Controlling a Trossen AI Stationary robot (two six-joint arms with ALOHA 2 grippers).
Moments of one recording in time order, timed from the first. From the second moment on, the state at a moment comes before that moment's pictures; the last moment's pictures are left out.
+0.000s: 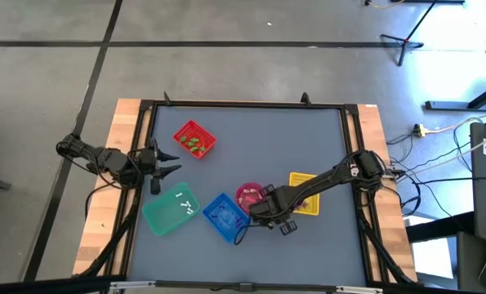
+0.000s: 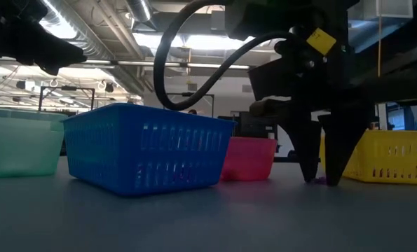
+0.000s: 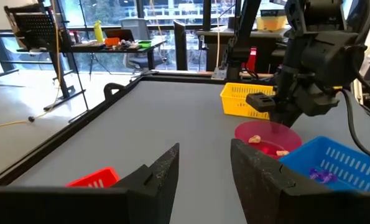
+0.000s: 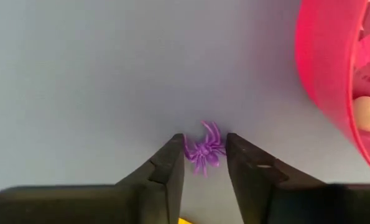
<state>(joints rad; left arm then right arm) -0.40 0.00 0.17 -0.30 -0.63 -0.07 0.33 2.04 1.40 -0.91 -0.01 -0.19</state>
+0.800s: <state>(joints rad) -0.39 0.00 0.01 0.07 -0.59 0.04 0.33 2.05 1.40 -0.91 -0.01 -0.19</state>
